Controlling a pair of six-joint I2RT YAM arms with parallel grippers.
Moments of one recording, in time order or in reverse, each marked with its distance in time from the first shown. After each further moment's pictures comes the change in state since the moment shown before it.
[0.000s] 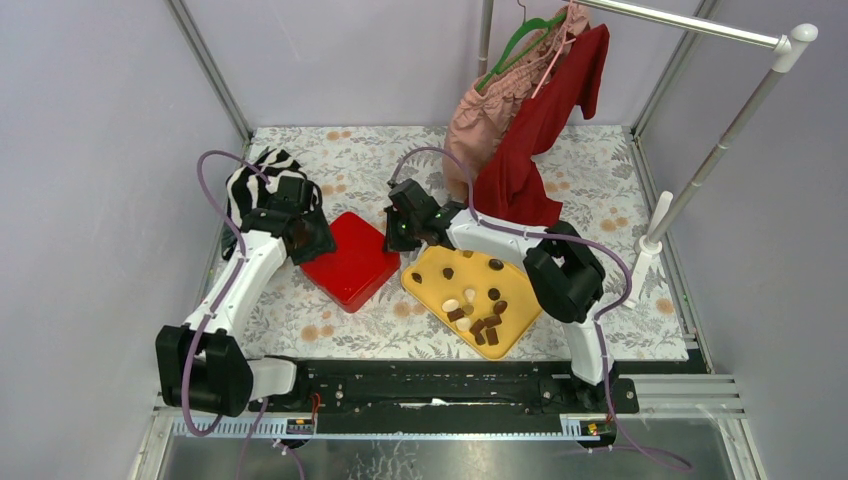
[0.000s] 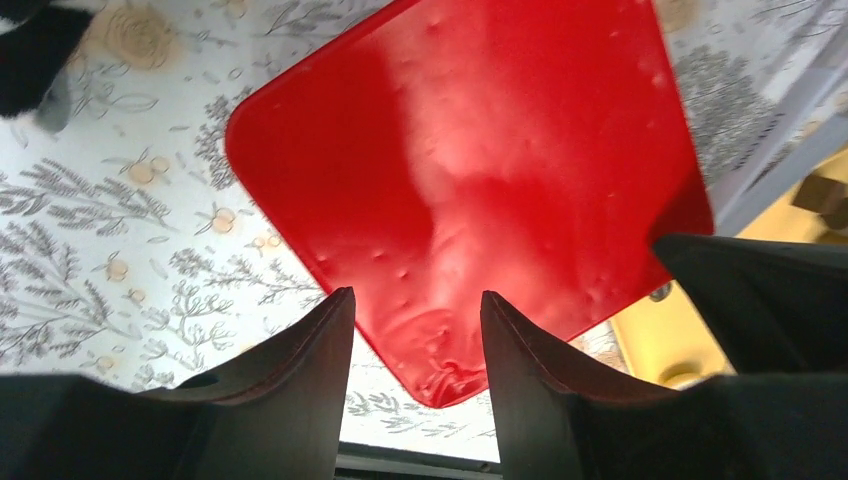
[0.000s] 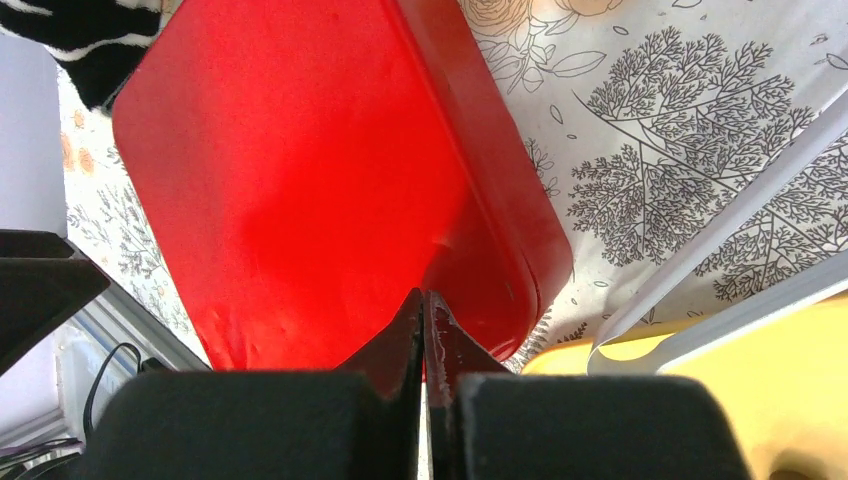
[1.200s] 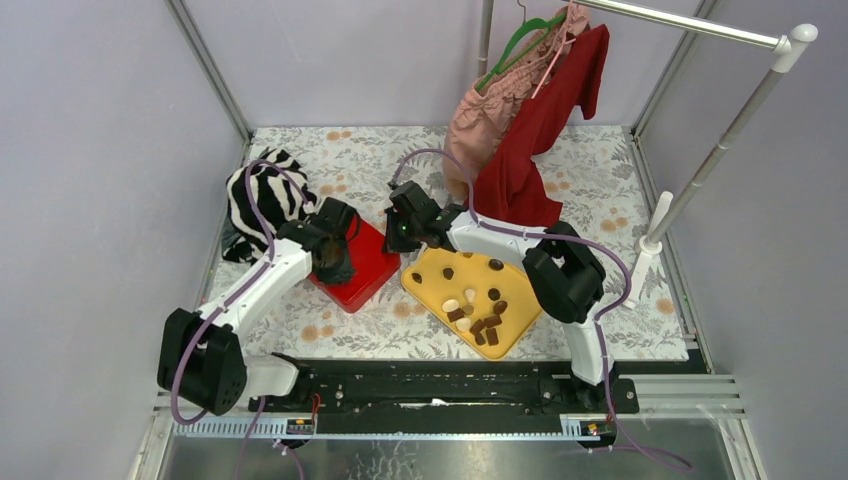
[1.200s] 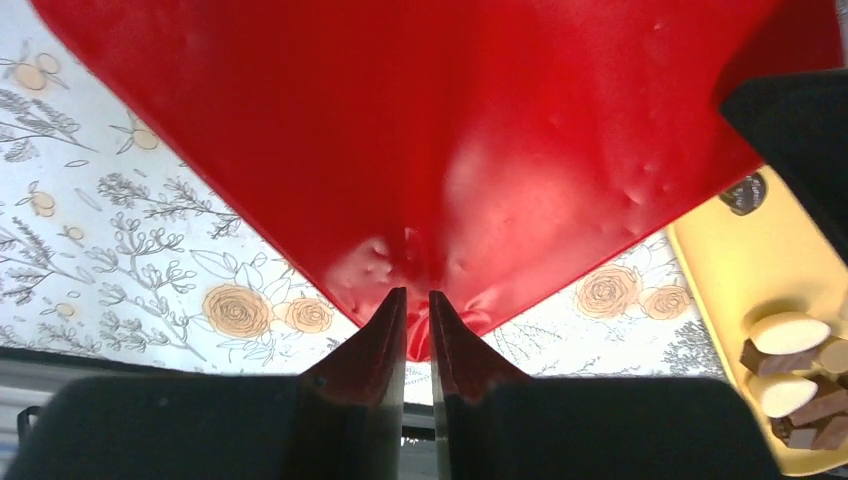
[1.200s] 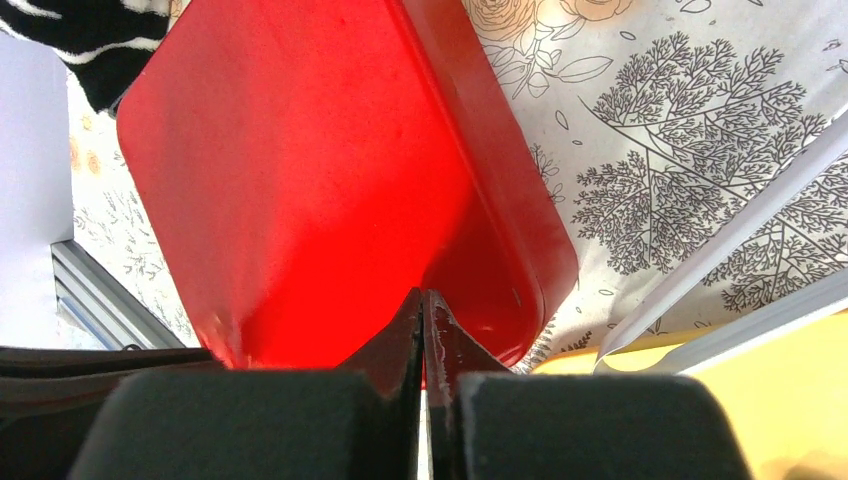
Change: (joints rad) left arm -0.246 0.025 -0.120 -0.039 -0.090 -0.094; right arm 0.000 0.004 -0.026 0.031 0.000 0.002
